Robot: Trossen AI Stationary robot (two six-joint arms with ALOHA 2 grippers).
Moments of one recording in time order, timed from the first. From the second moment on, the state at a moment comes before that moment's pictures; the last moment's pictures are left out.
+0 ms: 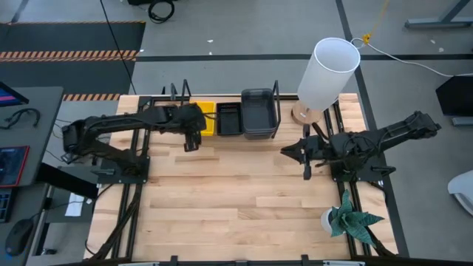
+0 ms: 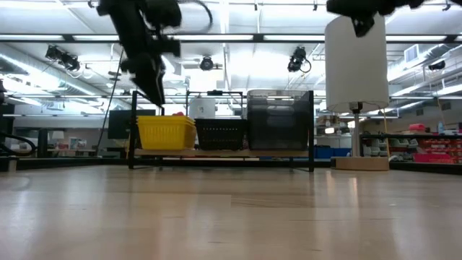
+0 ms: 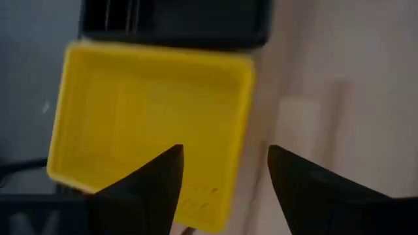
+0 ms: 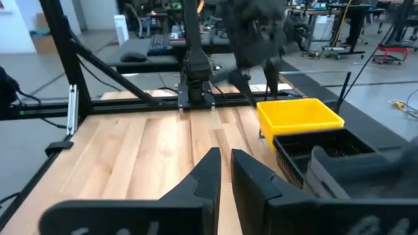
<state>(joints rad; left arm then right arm) 0.32 1.35 1.04 -0.78 -0.24 0.27 0.28 0.75 0.57 0.02 0.38 0.07</state>
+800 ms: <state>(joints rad) 0.31 0.58 0.45 -0.24 0.23 0.00 0.16 0.42 0.18 0.28 0.13 0.04</state>
